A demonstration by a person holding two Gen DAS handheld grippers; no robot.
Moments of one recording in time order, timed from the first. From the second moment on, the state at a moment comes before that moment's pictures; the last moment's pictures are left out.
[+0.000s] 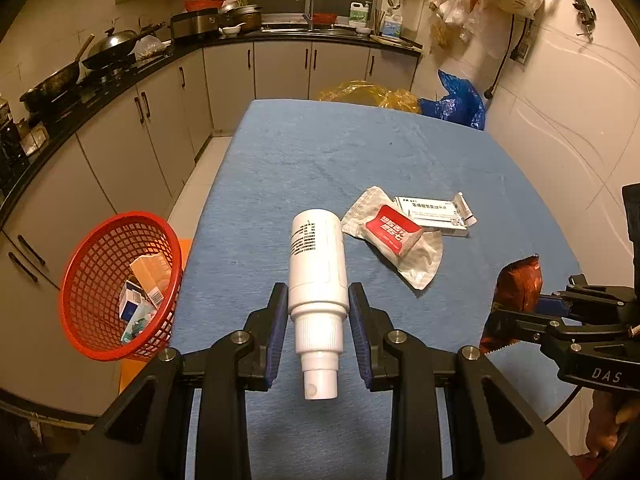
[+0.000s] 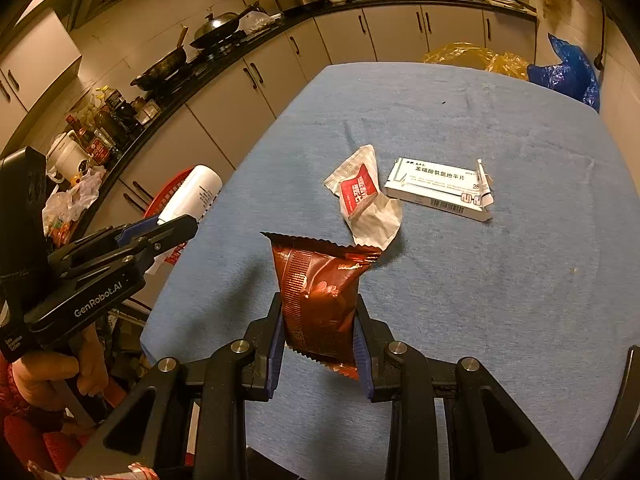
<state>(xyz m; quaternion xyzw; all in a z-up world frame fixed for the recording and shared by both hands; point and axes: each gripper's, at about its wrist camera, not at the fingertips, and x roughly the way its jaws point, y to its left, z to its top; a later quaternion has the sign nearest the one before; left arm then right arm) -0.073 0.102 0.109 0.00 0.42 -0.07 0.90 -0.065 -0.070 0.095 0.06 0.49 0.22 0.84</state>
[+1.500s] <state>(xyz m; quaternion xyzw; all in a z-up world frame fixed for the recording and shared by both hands) -0.079 0.152 0.112 -0.04 0.41 -0.04 0.91 -0.051 -0.024 0.109 0.04 0.49 0.24 0.84</state>
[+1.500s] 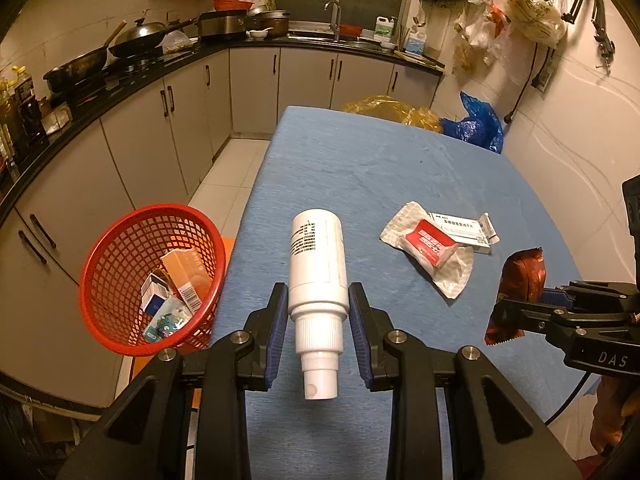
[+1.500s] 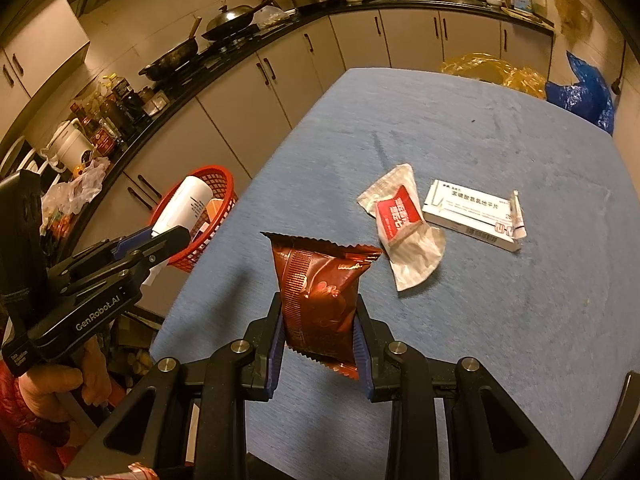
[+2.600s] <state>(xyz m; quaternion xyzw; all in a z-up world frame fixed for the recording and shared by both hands) -0.094 0.245 0.110 -0.11 0.39 0.02 0.91 -0.041 0.056 0.119 -0.01 0.51 0.28 0.82</state>
